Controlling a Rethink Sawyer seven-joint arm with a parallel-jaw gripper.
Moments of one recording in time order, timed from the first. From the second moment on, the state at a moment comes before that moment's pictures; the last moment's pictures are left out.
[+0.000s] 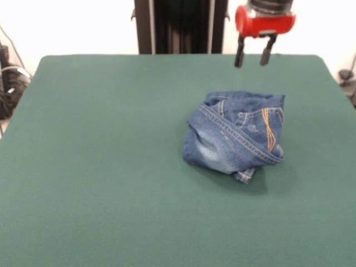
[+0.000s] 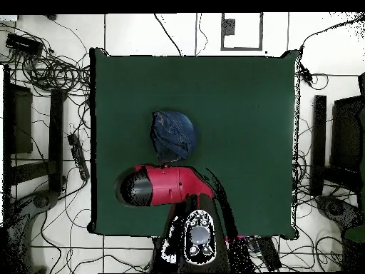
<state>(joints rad) 0.03 -0.73 -0.03 1.84 -0.13 0.49 1.57</state>
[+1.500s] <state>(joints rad) 0.07 -0.76 -0.06 1.77 -0.13 0.56 1.57</state>
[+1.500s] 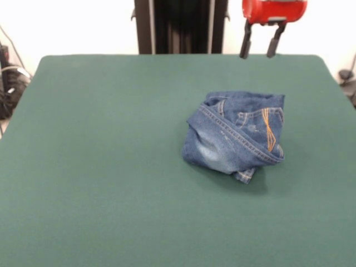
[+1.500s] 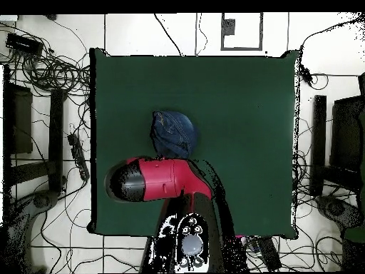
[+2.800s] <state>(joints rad) 0.07 -0.76 -0.06 1.76 -0.13 0.56 1.57</state>
